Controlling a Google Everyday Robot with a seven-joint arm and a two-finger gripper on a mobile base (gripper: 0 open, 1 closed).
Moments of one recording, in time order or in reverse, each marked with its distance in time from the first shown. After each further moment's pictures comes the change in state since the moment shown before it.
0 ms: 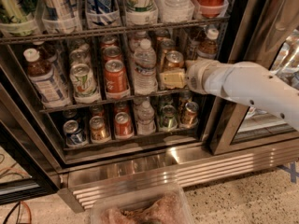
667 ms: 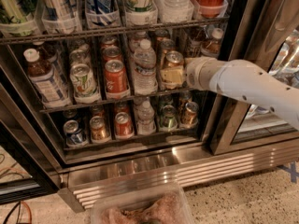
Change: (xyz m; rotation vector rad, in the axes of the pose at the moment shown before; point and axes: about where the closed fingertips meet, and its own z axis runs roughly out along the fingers) arm -0.002 -0.013 0.023 0.022 -0.006 -0.023
